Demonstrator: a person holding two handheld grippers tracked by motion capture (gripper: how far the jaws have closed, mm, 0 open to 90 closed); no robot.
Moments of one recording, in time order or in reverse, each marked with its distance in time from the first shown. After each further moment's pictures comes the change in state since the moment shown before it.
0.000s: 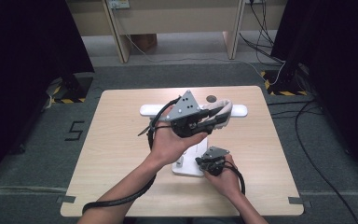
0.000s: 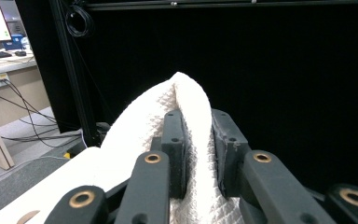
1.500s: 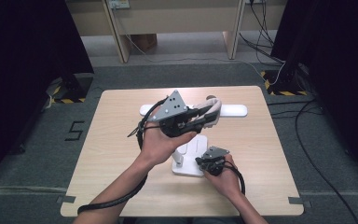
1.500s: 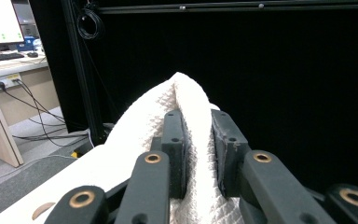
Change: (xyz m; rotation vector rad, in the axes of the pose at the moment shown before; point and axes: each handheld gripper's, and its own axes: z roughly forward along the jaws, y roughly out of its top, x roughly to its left) left arm 0.011 -0.004 -0.021 -0.014 0.025 -0.007; right arm 0.000 0.000 0.000 0.001 0.000 0.003
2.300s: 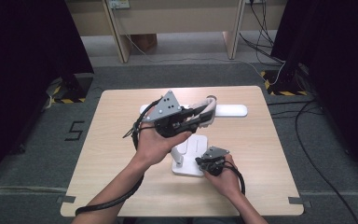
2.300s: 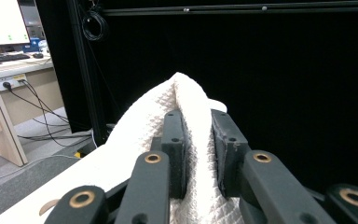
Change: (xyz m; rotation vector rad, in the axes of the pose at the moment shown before) left arm 0.005 -0.002 -0.009 -0.011 0.013 -0.004; right arm 0.000 0.000 0.000 0.000 -0.001 -0.002
